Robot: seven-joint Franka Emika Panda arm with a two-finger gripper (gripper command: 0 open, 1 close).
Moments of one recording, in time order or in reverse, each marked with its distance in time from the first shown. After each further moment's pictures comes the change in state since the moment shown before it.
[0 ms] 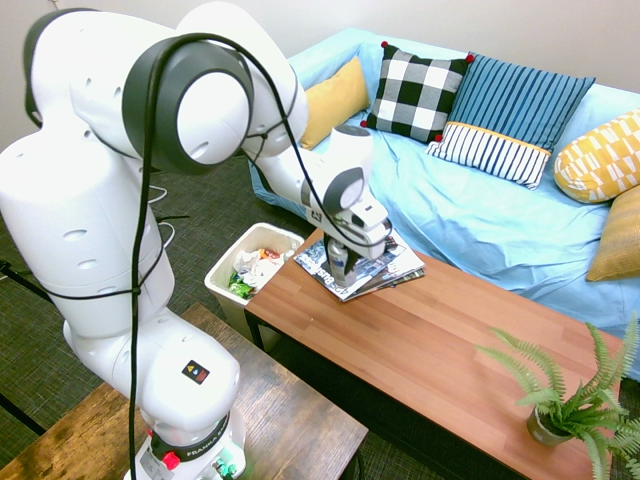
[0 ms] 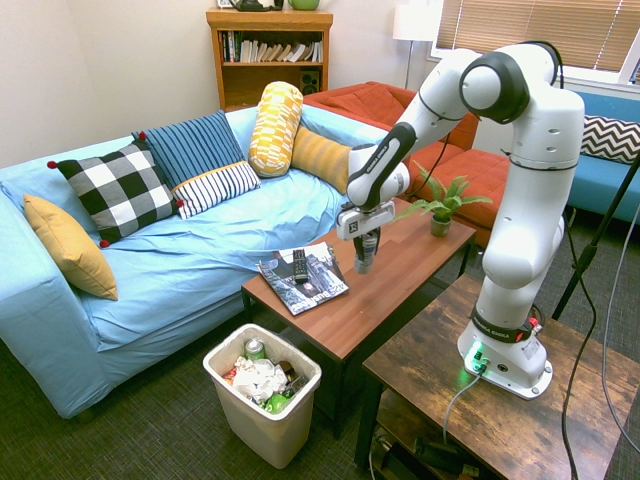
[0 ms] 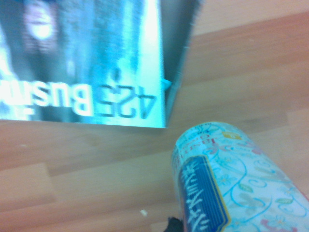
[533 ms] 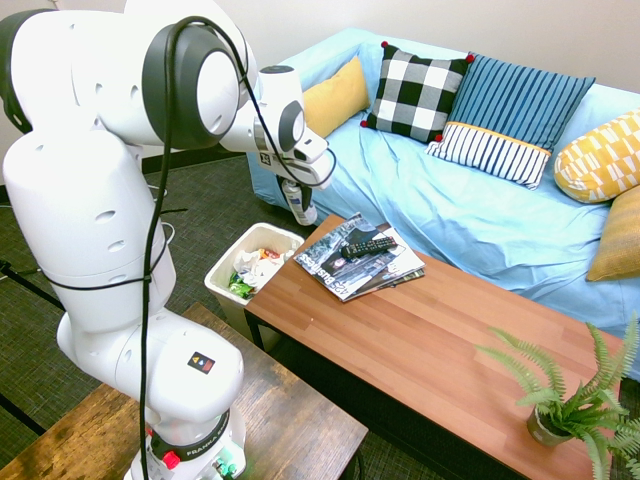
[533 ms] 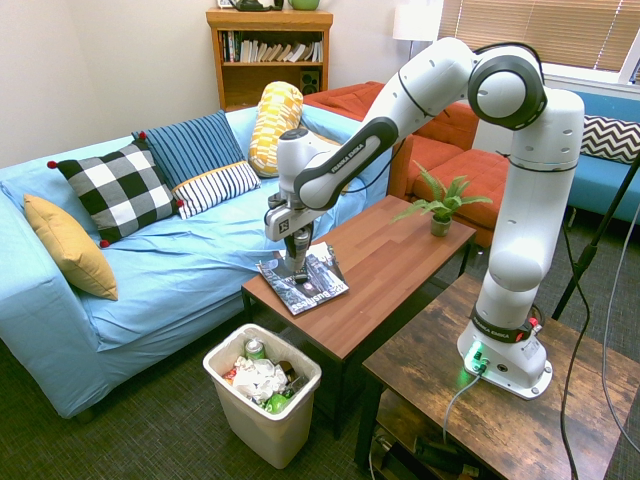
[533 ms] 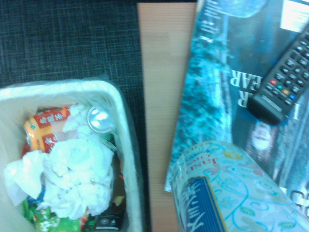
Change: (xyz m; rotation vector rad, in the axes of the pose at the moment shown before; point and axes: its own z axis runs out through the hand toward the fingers) arm -0.120 -0.132 -0.056 0.086 0.109 -0.138
